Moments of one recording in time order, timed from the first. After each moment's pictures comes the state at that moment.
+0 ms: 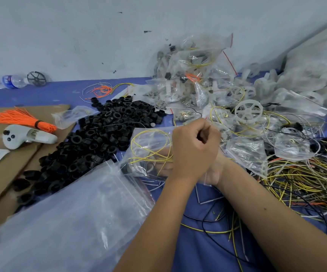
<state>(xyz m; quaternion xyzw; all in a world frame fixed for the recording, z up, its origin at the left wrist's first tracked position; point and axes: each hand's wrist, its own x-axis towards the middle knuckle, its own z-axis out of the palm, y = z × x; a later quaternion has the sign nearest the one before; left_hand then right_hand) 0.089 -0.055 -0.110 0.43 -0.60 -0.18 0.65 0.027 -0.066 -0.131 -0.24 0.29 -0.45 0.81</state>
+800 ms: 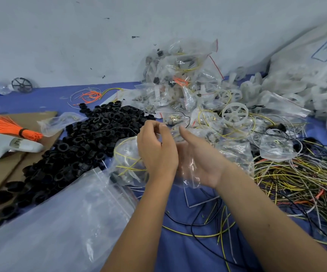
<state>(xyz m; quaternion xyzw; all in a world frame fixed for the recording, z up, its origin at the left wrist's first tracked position) 0.113 -0.063 -0.114 0.58 -0.44 -0.15 0.66 0.011 -0.068 -0.109 -0.41 0.35 -0.31 0.78</state>
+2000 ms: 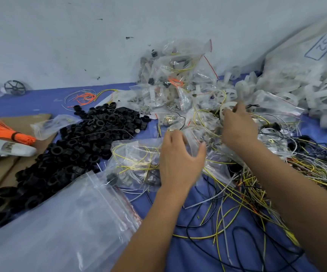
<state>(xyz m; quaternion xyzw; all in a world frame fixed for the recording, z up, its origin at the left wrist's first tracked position) 0.077 -0.062 -0.142 0.60 -0.64 -0.11 0.47 -0.083 -0.148 -0.100 -0.64 0.76 -0.13 -0.05</state>
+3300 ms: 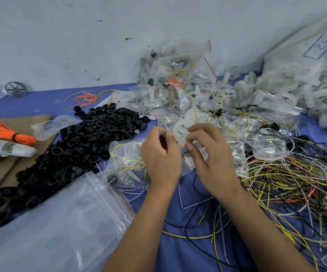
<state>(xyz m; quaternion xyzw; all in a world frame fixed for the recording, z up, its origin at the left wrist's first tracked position) 0.096 -0.063 -0.131 0.53 -0.49 -0.14 0.68 -0.026 -0.050 -0.125 -0.75 0.40 -0.52 0.05</state>
